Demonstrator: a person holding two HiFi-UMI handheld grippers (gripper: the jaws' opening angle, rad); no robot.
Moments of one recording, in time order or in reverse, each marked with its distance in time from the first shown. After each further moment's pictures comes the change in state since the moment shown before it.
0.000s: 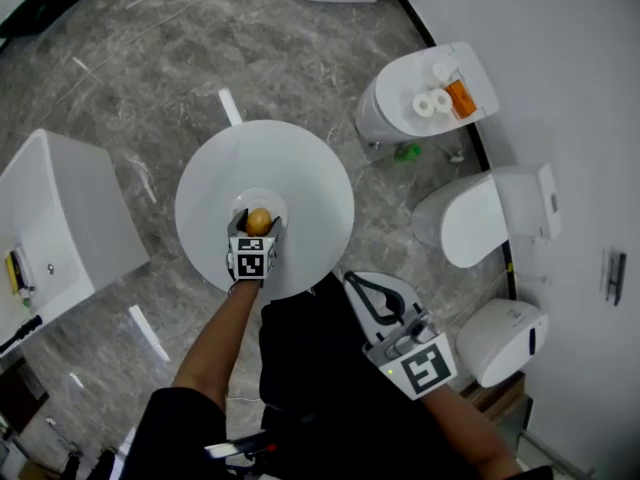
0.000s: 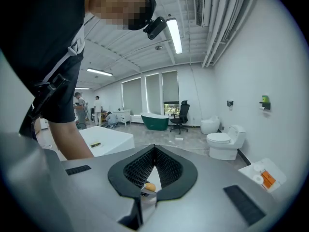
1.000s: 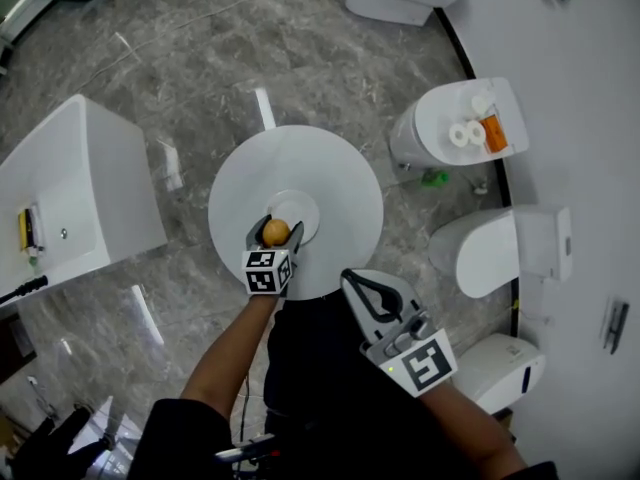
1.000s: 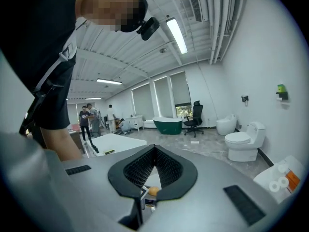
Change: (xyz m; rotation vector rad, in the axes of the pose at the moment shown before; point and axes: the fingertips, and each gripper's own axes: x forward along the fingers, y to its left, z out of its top) left arm -0.065 0.009 0.030 -0.248 -0.209 -0.002; right arm 0.044 0.034 0.026 0.033 -0.056 0.180
